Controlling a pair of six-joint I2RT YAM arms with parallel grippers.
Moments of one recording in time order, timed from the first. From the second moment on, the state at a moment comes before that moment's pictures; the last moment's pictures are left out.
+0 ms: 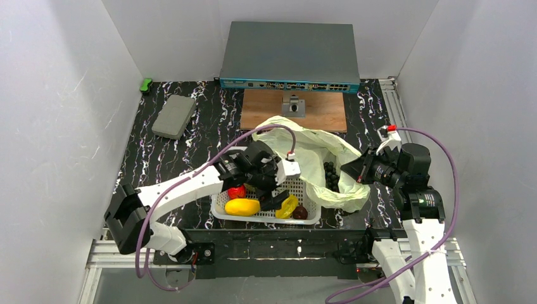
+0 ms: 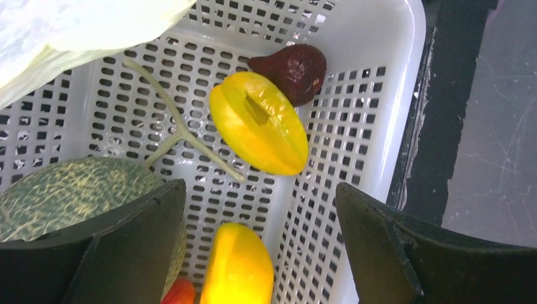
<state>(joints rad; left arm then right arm) -0.91 1.36 1.04 -0.59 0.44 0.32 0.03 0.61 0.84 -0.75 -0.61 0.35</state>
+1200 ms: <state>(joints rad) -1.04 1.45 0.89 -0.31 0.21 0.25 0.03 0.59 0.84 -0.75 -0.60 0.34</state>
